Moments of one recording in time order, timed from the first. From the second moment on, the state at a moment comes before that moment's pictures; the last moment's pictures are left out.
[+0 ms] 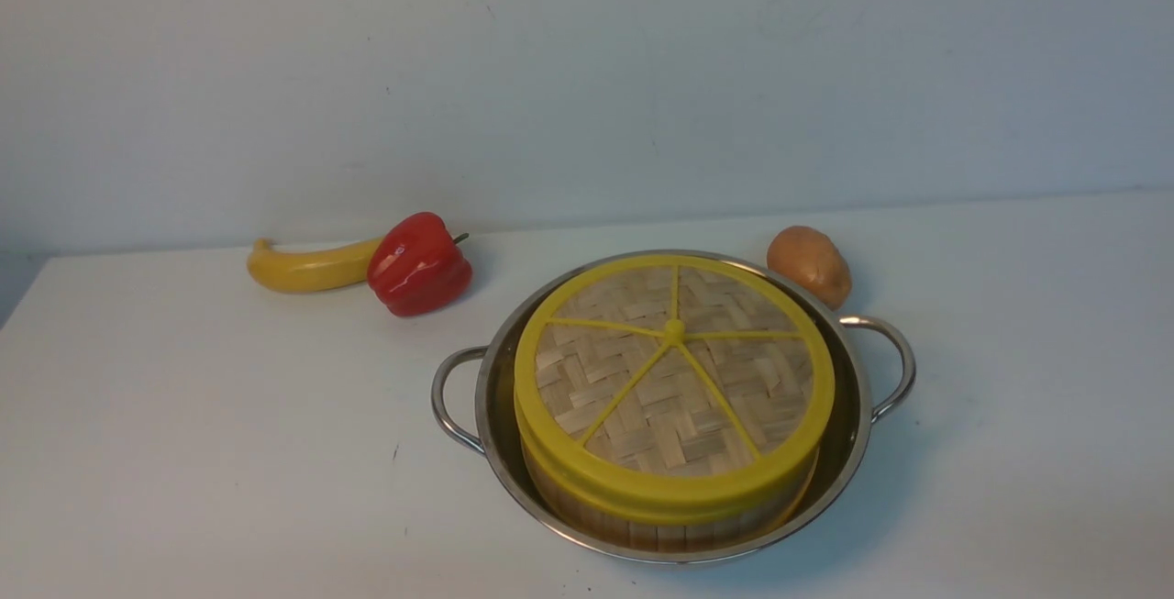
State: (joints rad) right arm -0.06 0.00 0.01 0.02 0.28 0.19; left arm 0.04 0.00 0.01 -0.17 0.37 0.25
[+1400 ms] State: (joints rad) right arm -0.06 0.00 0.01 0.02 0.28 0.19; left arm 0.04 0.00 0.01 -0.17 0.27 0.25
